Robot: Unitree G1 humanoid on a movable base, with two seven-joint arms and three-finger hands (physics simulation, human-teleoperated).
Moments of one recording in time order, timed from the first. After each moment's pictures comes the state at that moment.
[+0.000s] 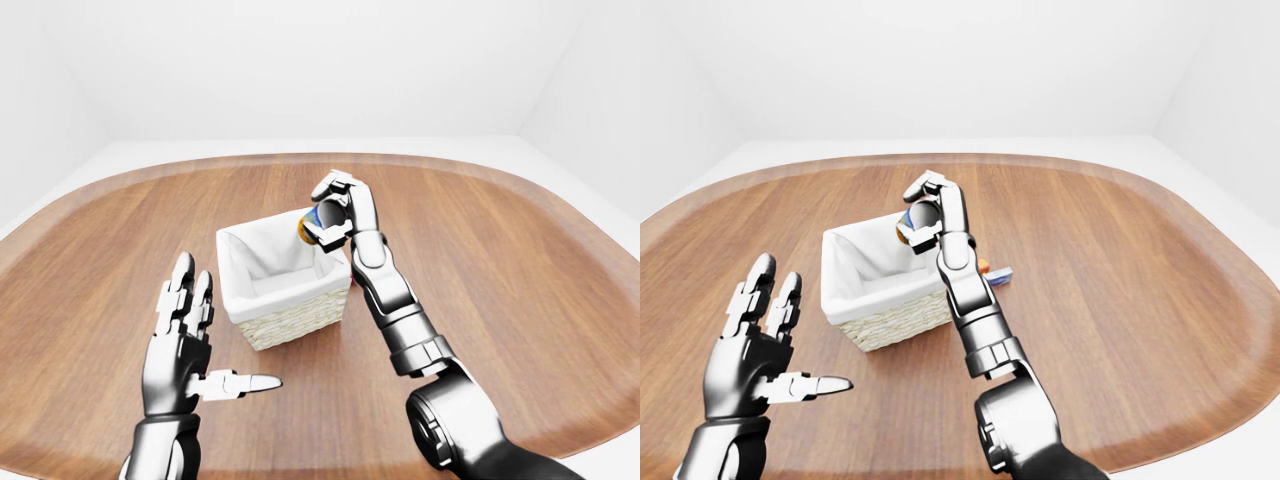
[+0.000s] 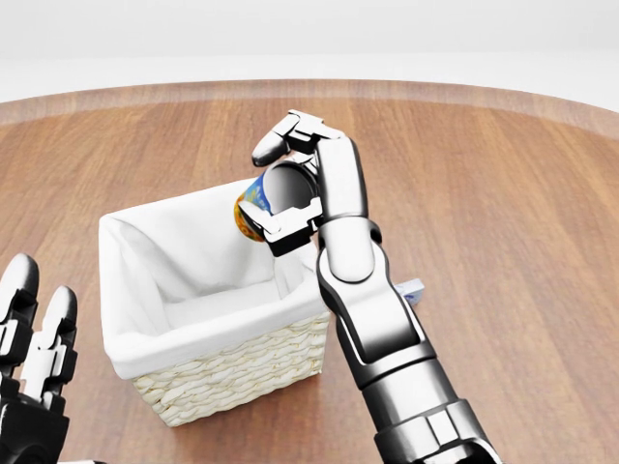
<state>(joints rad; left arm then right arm) 0.41 -0.05 0.11 -0.67 -0.11 0.06 -0.18 -0.78 0.12 0.05 0.51 -0.14 0.09 -0.23</state>
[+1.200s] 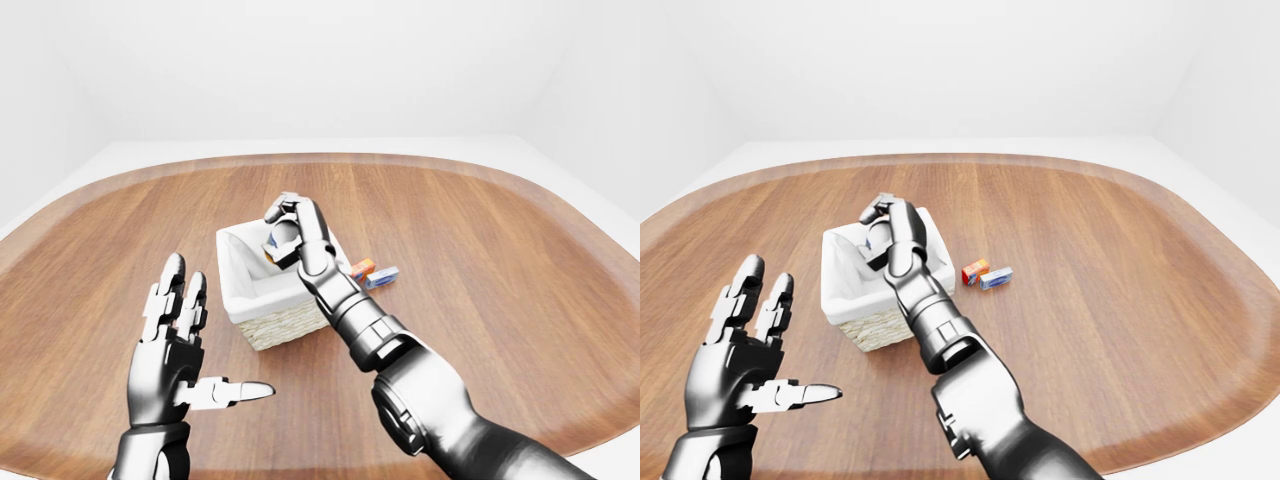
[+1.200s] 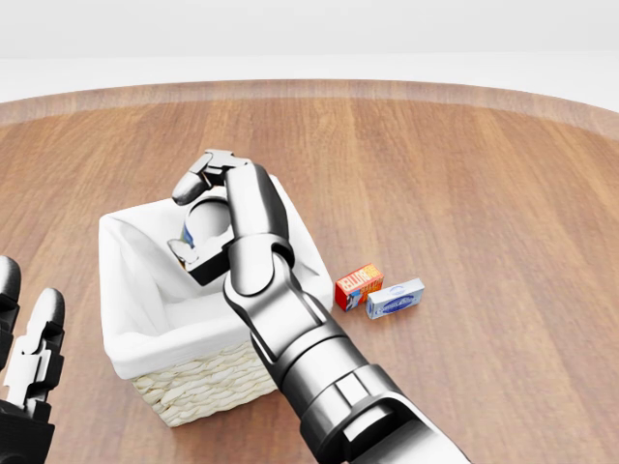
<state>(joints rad) 0.44 -0.08 0.17 -0.72 -0.15 0.08 -0.25 -1.04 0.29 0.07 1.05 -0.27 0.03 -0.41</state>
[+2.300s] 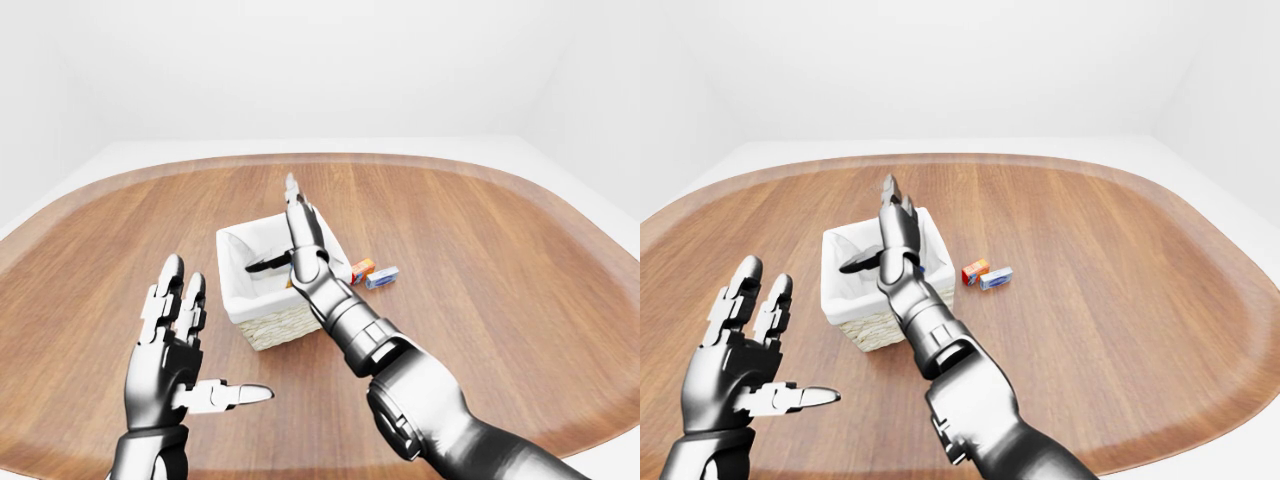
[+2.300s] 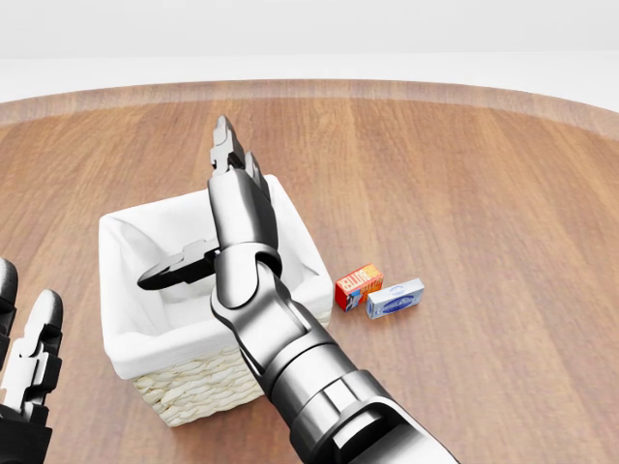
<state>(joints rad) 0.45 -0.09 0.18 -0.73 -0.16 0.08 -0.27 -1.04 0.32 0.09 1.09 -0.37 0.00 -0.44</state>
